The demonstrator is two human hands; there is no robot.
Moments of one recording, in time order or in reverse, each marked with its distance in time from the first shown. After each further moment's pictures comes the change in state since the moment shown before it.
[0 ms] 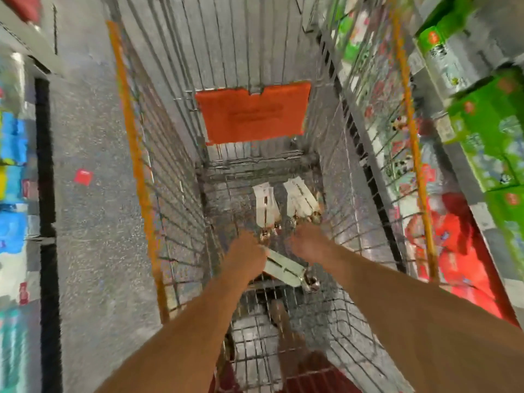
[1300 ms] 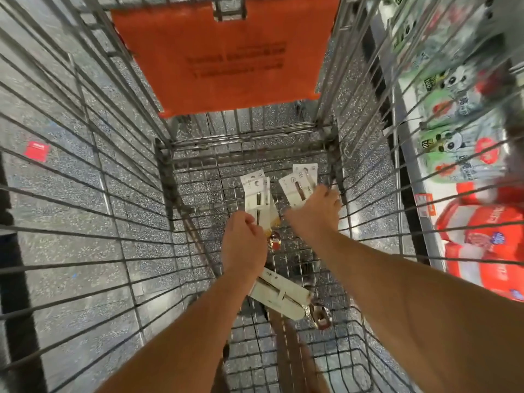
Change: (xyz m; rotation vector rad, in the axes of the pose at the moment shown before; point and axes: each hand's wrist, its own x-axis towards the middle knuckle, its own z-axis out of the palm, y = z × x) left_hand 0.168 -0.003 0.094 -0.271 0.321 0.054; right_hand 0.190 0.035 0.020 0.027 0.343 0.223
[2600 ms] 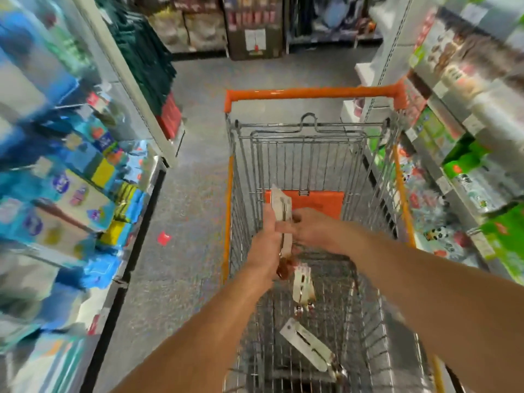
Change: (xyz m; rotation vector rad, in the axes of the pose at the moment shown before) left_hand -0.208 0.170 -0.268 -0.837 -0.155 0.072; right_hand -0.278 -0.123 -0.260 0.288 -0.544 -0.782
